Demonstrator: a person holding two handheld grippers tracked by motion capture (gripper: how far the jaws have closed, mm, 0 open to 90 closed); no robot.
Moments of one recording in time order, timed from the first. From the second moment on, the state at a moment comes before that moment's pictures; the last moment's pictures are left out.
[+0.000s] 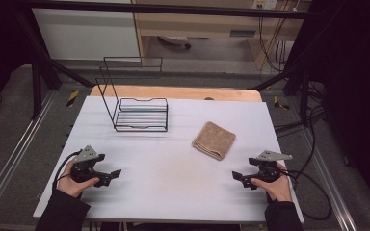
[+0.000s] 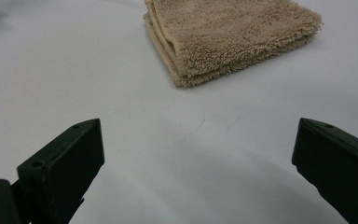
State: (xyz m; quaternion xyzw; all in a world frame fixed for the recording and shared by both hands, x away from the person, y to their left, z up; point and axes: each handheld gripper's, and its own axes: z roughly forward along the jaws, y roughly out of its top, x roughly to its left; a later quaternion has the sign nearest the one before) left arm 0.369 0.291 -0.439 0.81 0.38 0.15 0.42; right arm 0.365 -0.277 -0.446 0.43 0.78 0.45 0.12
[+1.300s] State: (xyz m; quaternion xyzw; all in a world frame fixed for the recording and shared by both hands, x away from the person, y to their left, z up) left arm 0.368 0.291 -0.439 0.81 0.38 0.15 0.41; right arm 0.372 -0.251 -0.436 0.41 0.78 0.44 0.14
